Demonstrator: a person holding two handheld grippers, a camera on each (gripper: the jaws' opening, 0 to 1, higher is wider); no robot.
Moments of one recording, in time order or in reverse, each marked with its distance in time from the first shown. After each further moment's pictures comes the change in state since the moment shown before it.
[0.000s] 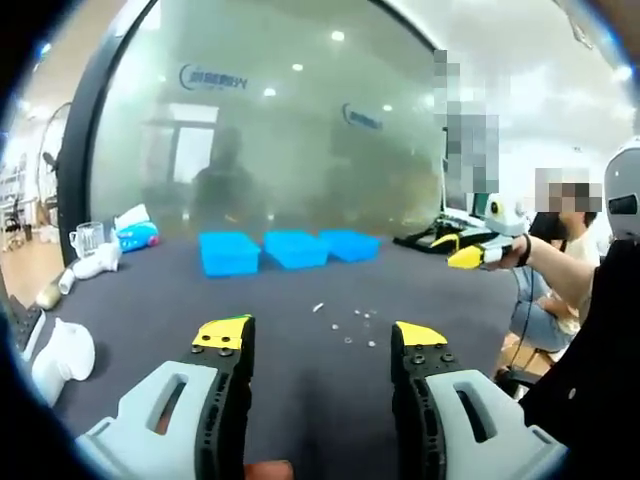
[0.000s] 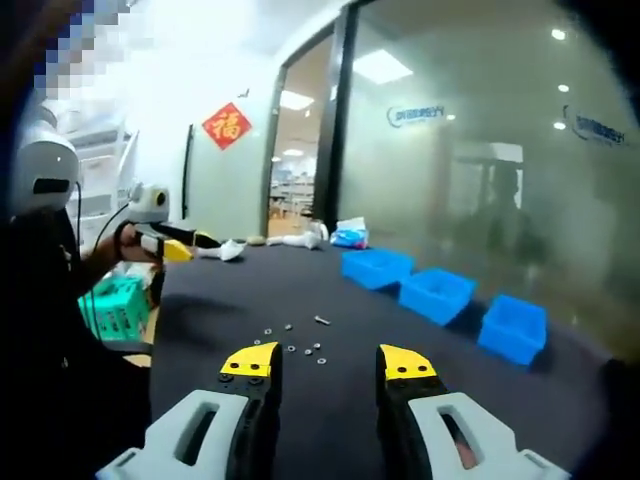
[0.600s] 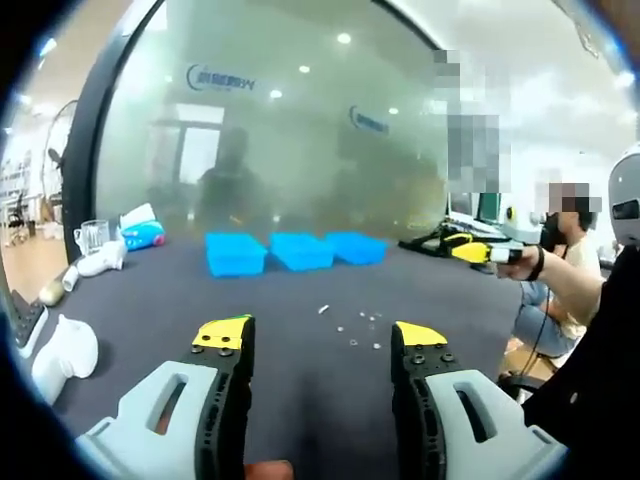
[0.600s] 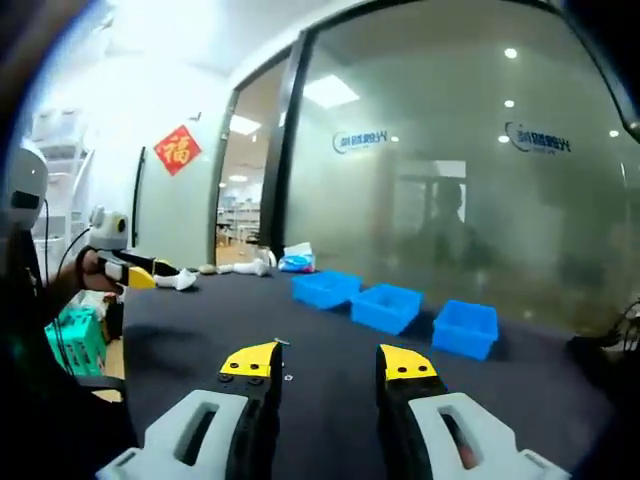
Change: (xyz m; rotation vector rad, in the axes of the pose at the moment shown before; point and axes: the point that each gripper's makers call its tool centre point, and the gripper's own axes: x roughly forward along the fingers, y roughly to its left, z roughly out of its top) left arm 0.000 0.004 0.002 -0.011 -0.011 0.019; right arm -0.029 -0.024 0.009 0.073 -0.112 -0.269
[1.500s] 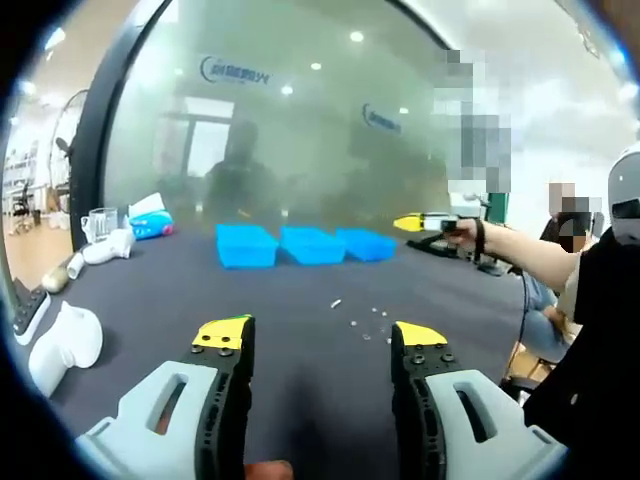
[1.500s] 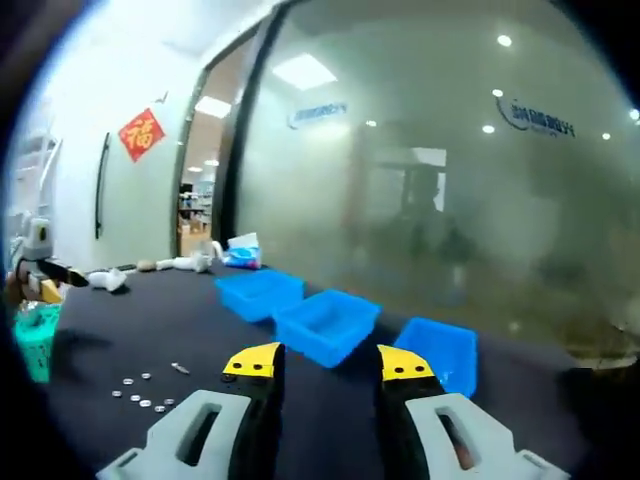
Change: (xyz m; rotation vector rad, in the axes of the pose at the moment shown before) left arm 0.001 0.015 -0.009 -0.034 0.012 0.027; right arm 0.102 -0.073 0.015 -0.017 0.057 -0.099
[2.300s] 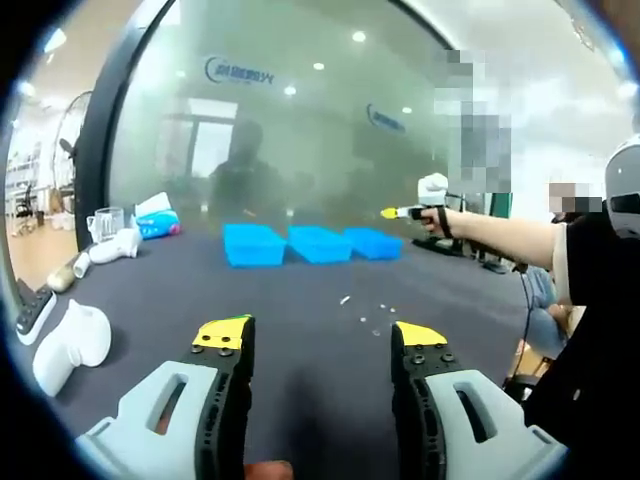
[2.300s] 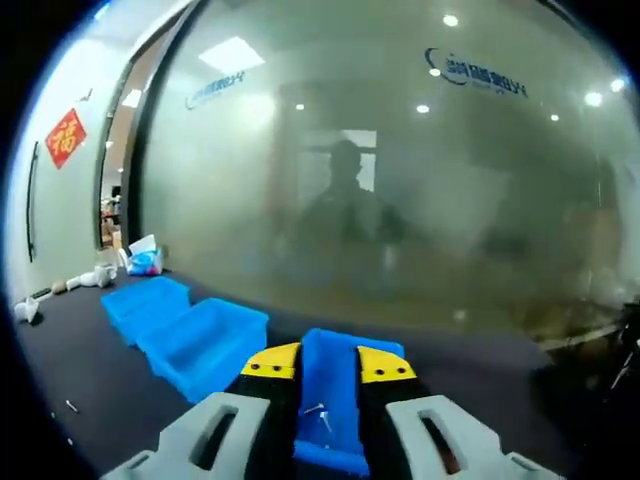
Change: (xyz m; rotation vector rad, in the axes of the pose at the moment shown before) left arm -0.004 0.013 -0.005 0.000 0.006 0.026; right arm 0.086 -0.148 -0.013 0.096 0.073 -0.310
